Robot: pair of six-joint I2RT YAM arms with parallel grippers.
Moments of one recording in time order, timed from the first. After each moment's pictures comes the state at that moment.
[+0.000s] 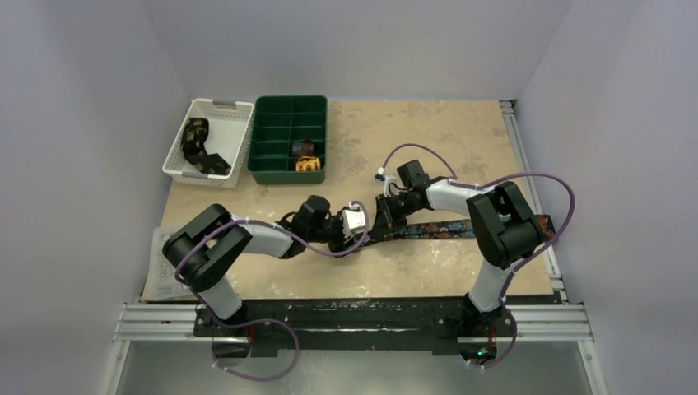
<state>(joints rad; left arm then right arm) -0.78 1.66 0.58 0.48 0.47 0.35 0.44 1.79 0.96 -0.33 -0.72 0.18</state>
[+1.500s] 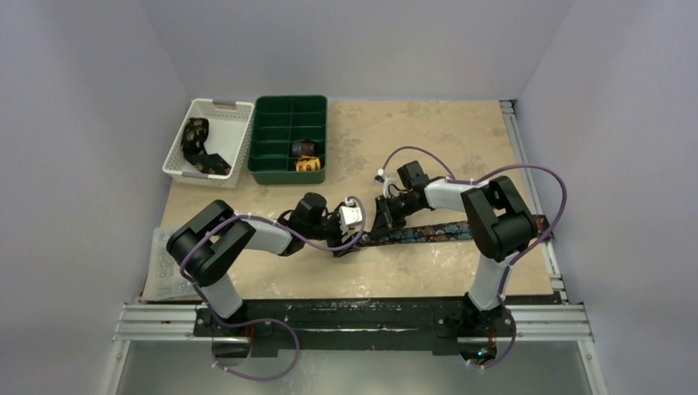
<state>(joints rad) -0.71 1.70 0.59 0.51 0.54 0.32 0.43 1.86 0.96 -0.32 -0.77 0.15</state>
